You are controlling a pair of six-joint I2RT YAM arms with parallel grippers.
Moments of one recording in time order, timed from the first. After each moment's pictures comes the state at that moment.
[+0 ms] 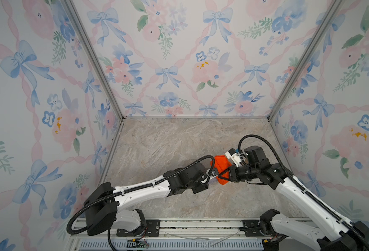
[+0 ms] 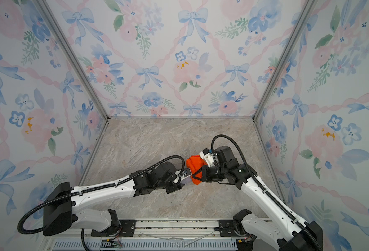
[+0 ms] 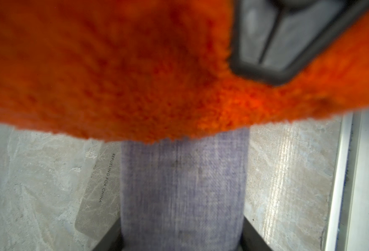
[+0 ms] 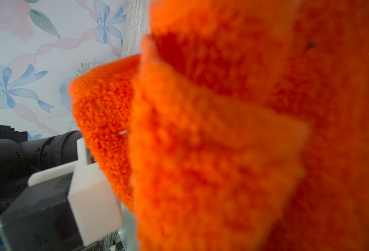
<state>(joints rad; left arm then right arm) -1.08 1.34 0.88 -0.32 -0.10 0.27 0.50 1.03 0.89 -0.74 -0.66 0.54</state>
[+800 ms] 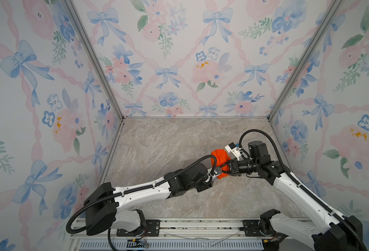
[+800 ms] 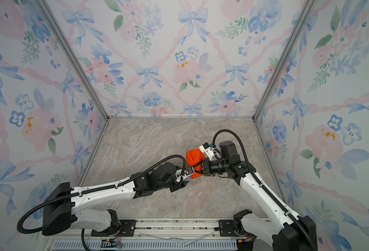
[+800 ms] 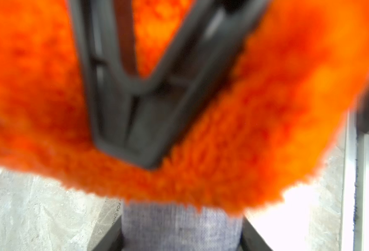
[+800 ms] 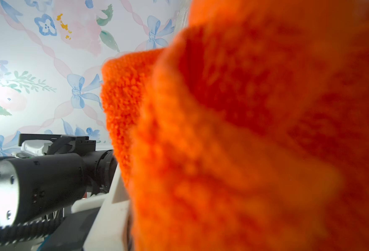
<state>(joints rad) -1.10 1.34 0.87 -0.19 -0.14 0.27 0.43 1.08 0.81 -0.44 -0.95 0.66</state>
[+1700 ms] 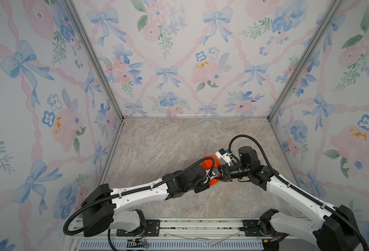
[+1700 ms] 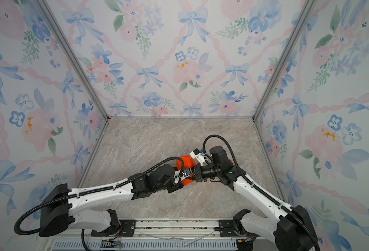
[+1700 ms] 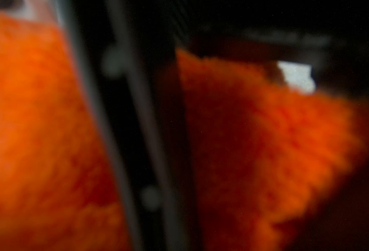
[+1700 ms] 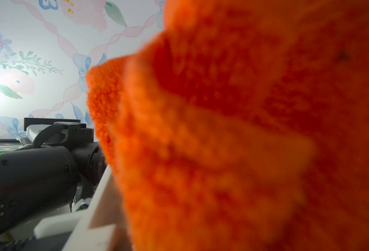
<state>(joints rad) -1.11 1.31 0.84 -0.20 -0.19 0.27 0.51 1.11 0.71 -0.23 -0.99 0.79</state>
